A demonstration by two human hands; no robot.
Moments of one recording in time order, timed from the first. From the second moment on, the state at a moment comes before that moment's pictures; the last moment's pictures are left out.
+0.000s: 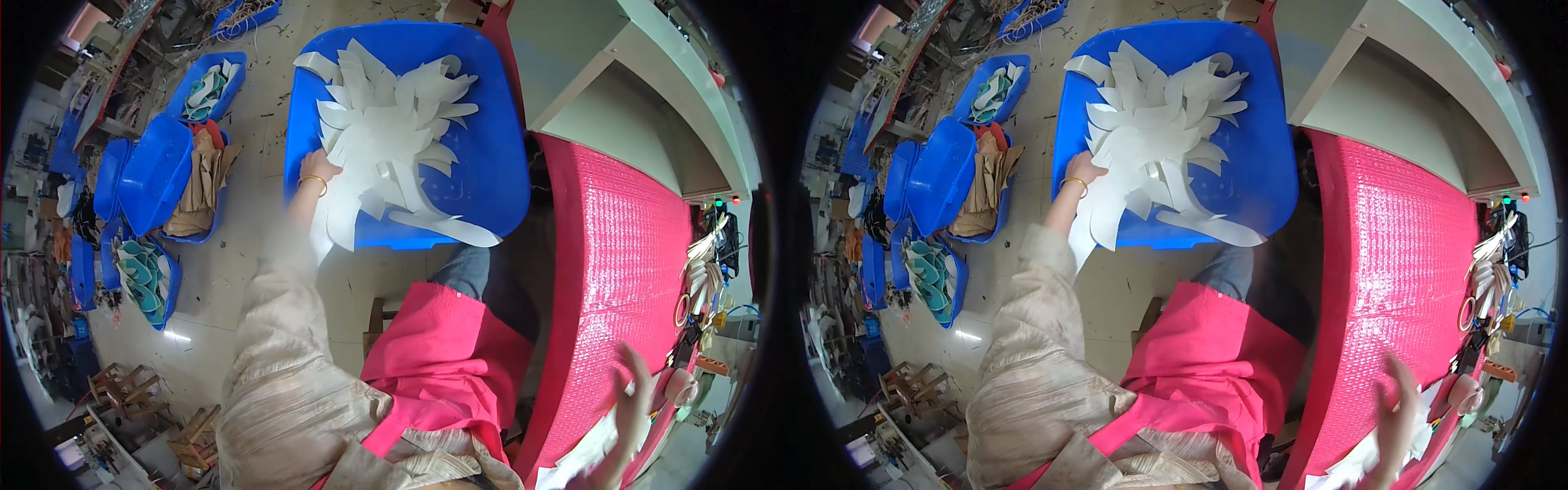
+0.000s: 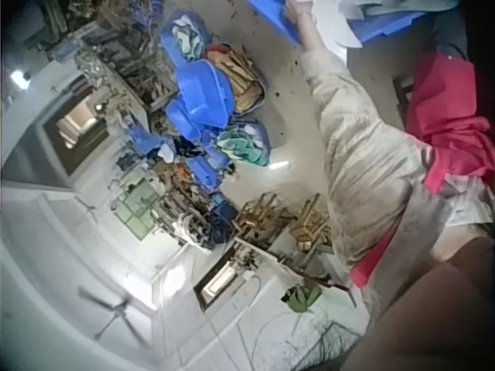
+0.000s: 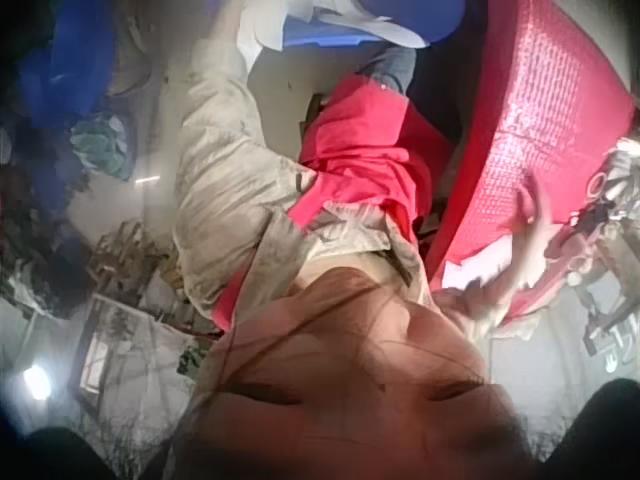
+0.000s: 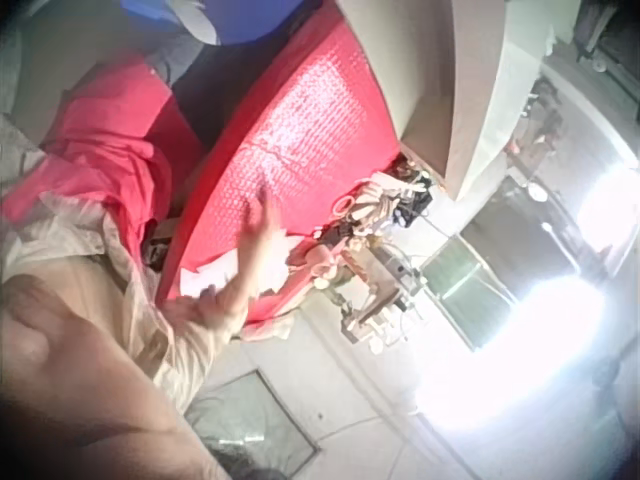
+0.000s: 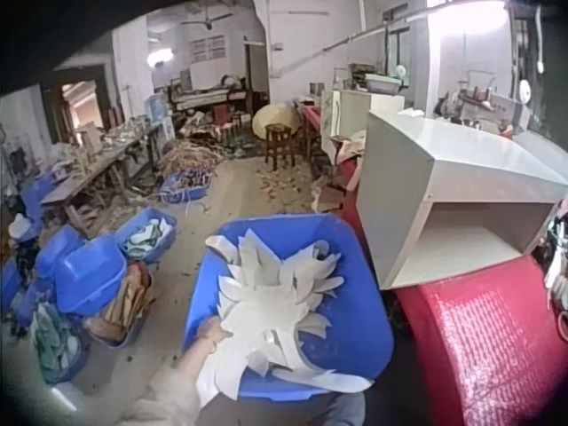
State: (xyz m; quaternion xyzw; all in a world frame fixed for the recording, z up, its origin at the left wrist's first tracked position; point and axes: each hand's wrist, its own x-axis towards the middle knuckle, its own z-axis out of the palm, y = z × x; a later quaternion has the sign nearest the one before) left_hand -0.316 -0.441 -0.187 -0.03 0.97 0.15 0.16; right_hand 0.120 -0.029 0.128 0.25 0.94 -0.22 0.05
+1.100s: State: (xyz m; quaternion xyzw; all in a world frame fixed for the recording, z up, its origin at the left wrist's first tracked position) left_hand 0.009 -0.206 0.031 0.19 0.42 0.78 0.43; right_hand 0.113 -0.073 0.114 0.01 0.98 -0.19 0.00
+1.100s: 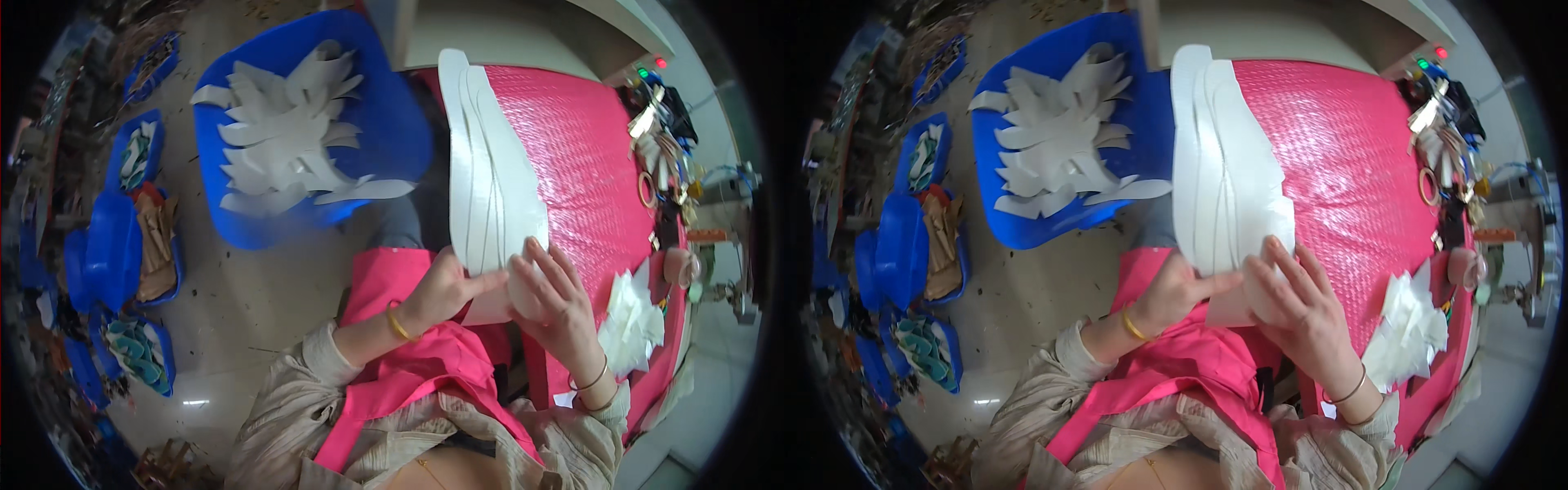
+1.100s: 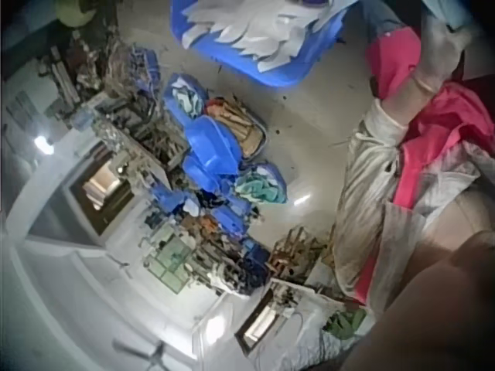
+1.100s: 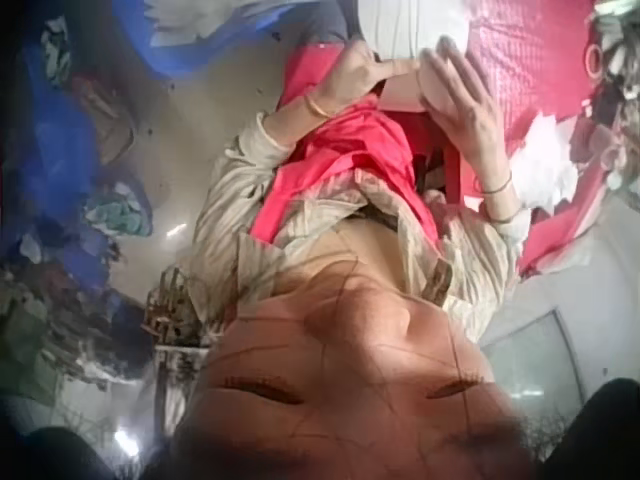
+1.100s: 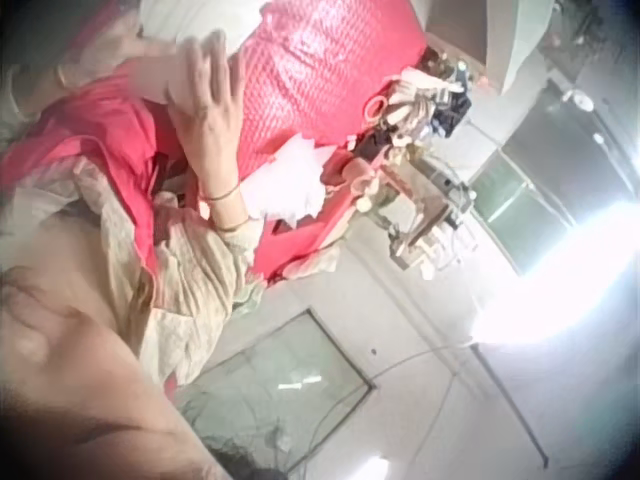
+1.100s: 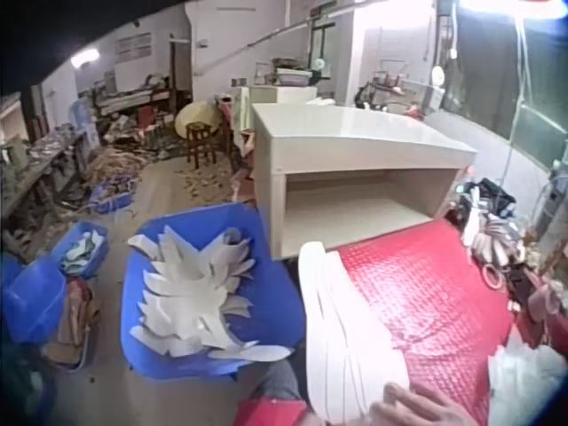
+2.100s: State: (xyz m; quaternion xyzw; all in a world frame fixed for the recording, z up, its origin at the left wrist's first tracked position) left_hand 0.032 -0.105 -0.051 0.13 0.58 0.68 0.44; right_hand 0.095 0.175 0.034 0.31 0.80 -0.50 -0.14
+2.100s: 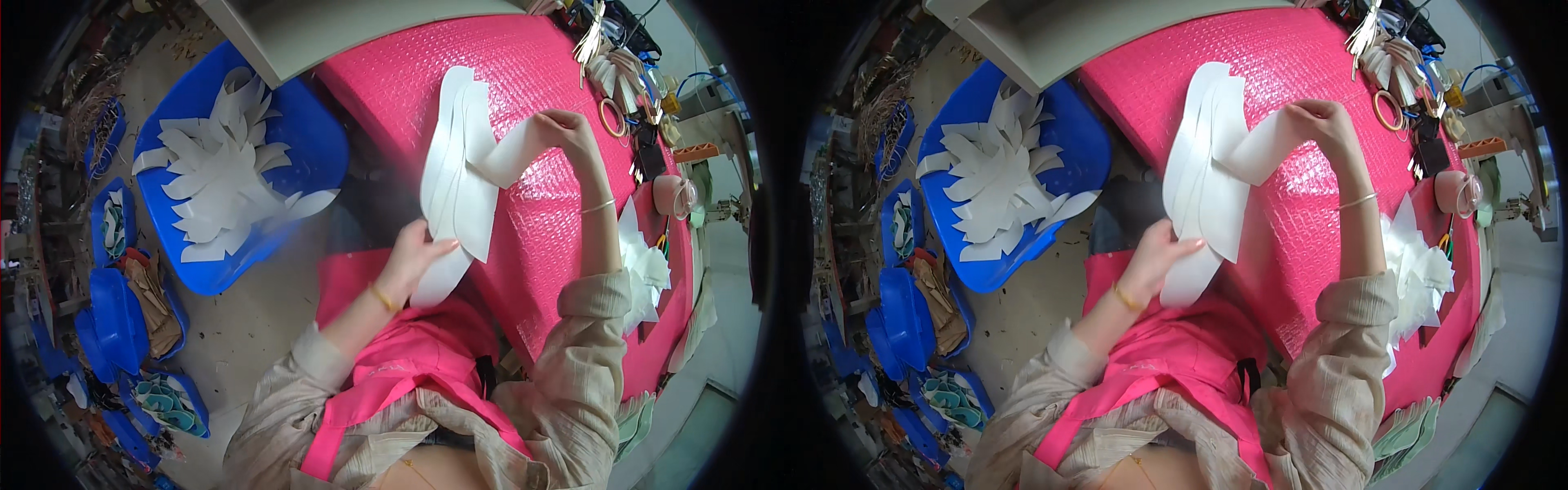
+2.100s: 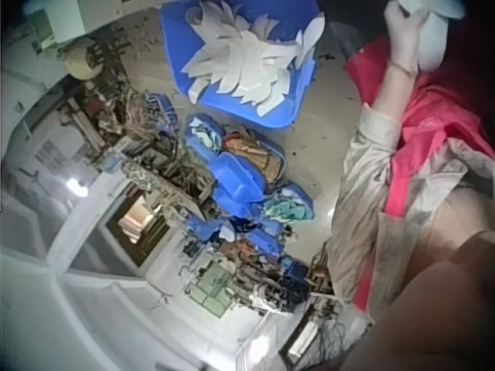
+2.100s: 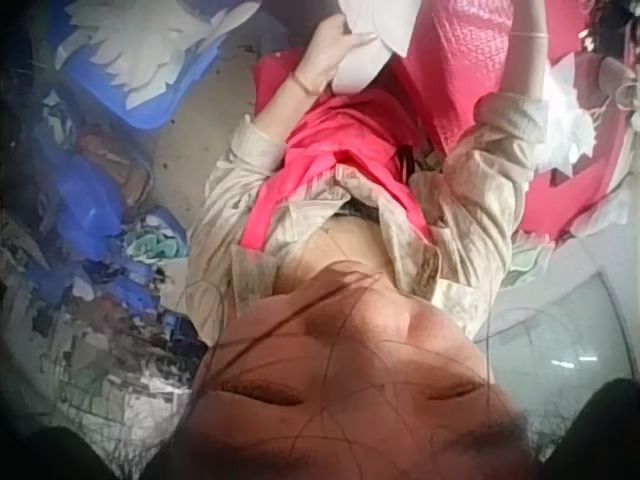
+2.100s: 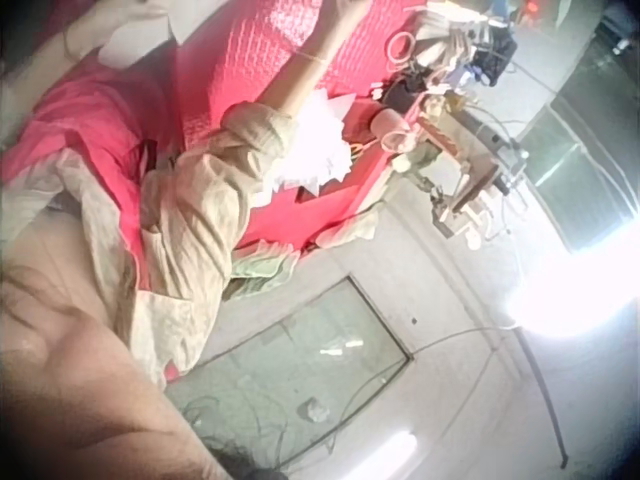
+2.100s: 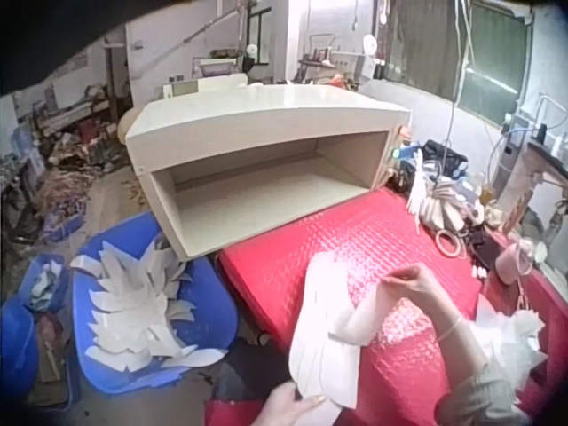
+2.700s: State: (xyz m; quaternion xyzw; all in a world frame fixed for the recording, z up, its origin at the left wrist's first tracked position) left_hand 0.028 -0.071 -0.016 0.55 0.73 0.38 0.16; right_hand 0.077 0.351 0.231 0.34 0.90 -0.23 -0.15
